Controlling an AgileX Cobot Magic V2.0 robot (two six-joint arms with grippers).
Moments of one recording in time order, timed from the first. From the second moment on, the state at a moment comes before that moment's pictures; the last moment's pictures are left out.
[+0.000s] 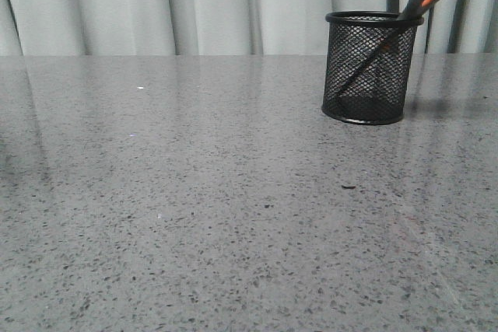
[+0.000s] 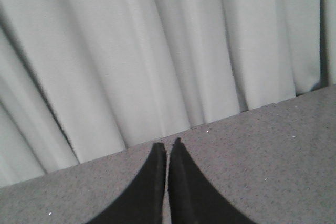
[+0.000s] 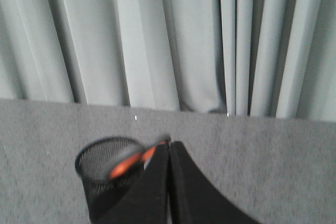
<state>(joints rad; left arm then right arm) -0.13 0.75 -0.86 -0.40 0.29 0.53 0.04 0.49 -0.56 0.46 0.21 -0.46</state>
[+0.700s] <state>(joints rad) -0.13 0.19 -0.26 -0.45 0.10 0.53 0.04 0.27 -0.29 0.46 0.19 -0.46</state>
